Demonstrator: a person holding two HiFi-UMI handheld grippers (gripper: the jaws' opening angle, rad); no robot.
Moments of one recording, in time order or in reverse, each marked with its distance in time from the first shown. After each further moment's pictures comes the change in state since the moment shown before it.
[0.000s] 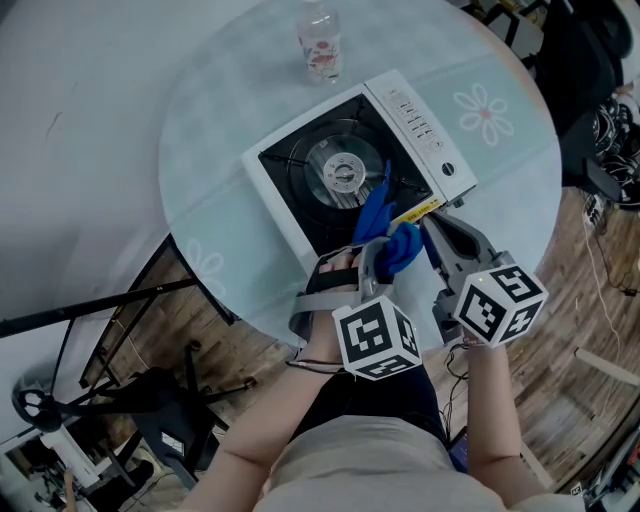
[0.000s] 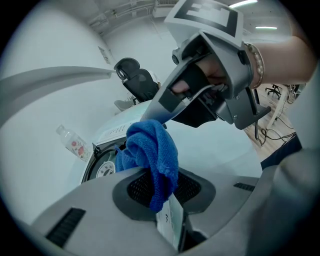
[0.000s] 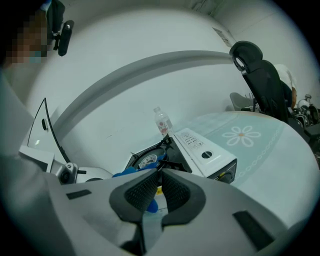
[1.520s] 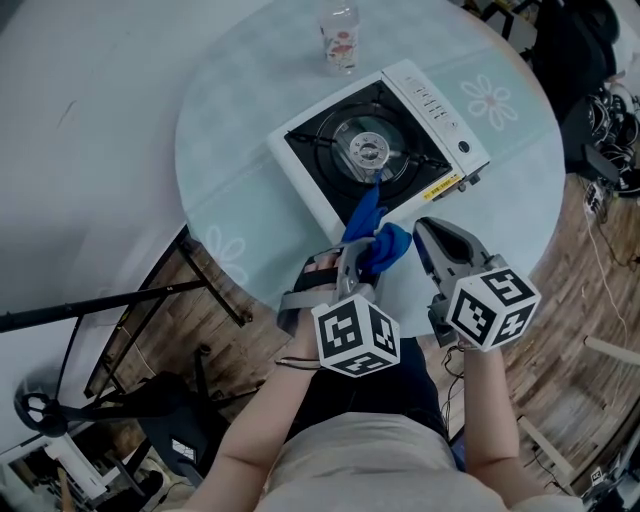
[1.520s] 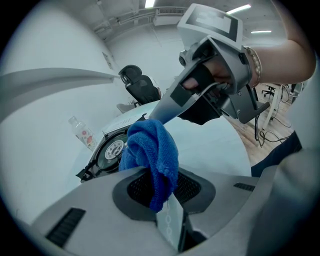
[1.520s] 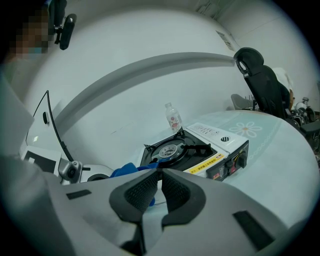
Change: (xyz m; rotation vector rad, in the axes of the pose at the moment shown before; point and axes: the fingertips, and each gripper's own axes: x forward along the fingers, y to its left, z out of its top) left arm -0.045 -0.006 -0.065 -0.010 -0.074 -0.005; right arm -0.002 0.067 -0.038 -0.017 -0.002 -0.025
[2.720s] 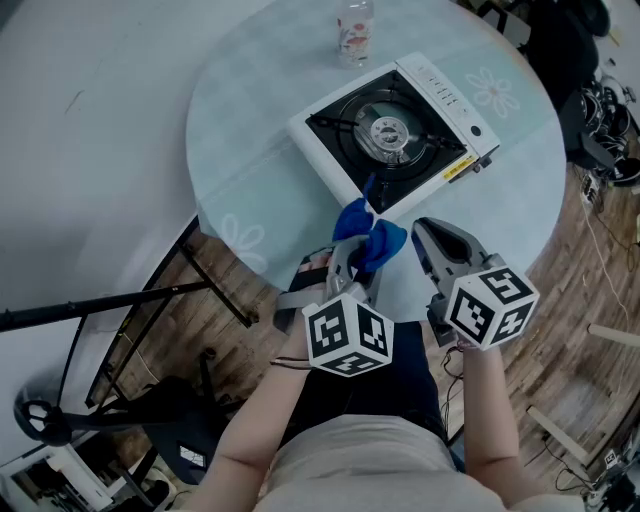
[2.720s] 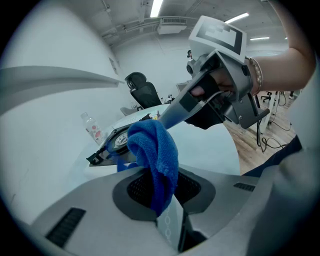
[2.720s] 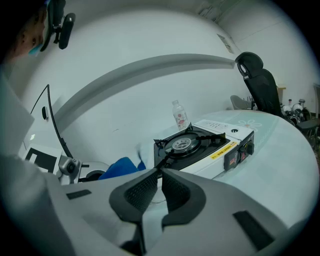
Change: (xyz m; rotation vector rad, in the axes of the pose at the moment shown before) left arm -0.043 0.003 -0.040 -0.038 -0.084 -0.002; right arm 0.002 0.052 -0.024 0.000 -0.012 -0.034
